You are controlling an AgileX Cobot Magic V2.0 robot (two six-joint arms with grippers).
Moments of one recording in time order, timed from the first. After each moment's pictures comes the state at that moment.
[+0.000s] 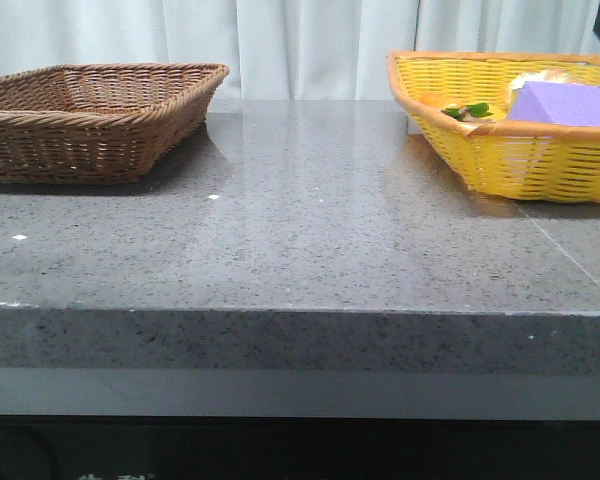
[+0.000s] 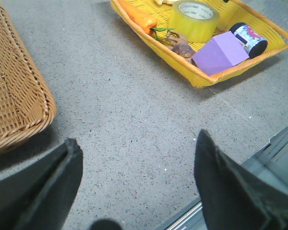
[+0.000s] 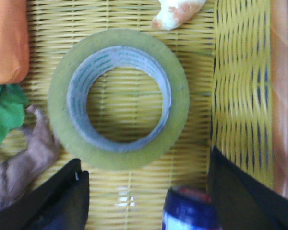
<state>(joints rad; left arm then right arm) -0.69 0.84 -0.78 -0.10 0.44 0.00 -0.10 1.86 -1.89 0.07 1.12 -0.05</state>
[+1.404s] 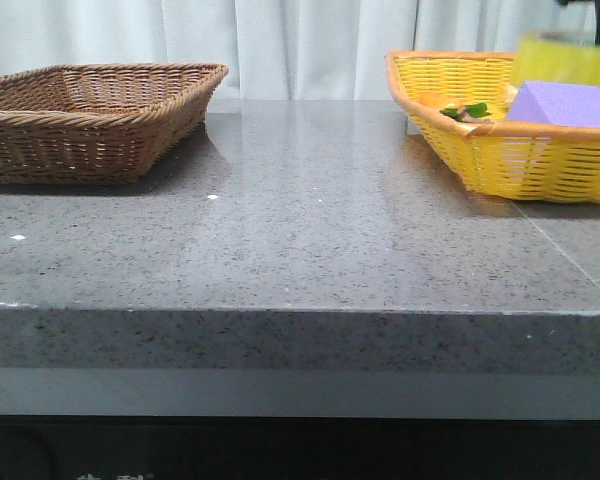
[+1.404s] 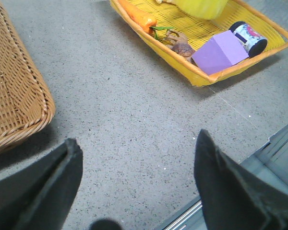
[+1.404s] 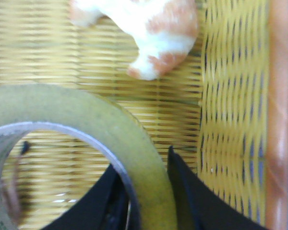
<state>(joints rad) -0.69 0.84 -0.78 -0.10 0.44 0.00 -0.09 2.03 -2.13 0.03 1.14 -0.07</state>
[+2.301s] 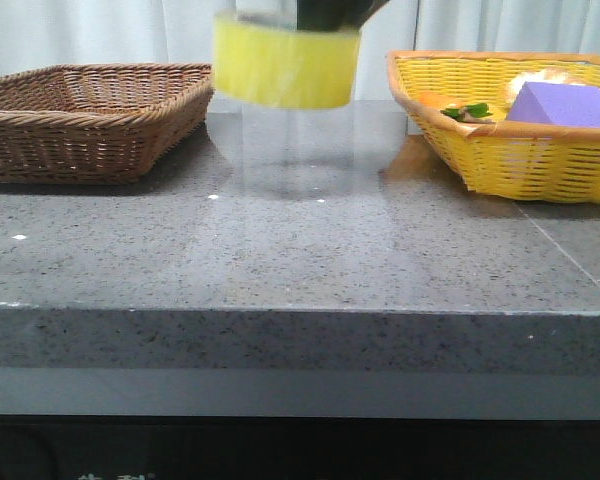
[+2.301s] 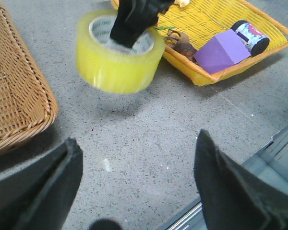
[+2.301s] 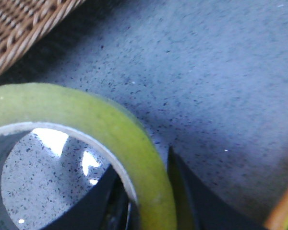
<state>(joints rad) -0.69 0.84 -0.78 -0.09 0.44 0.00 0.46 2.05 -2.13 0.10 1.15 -0.23</state>
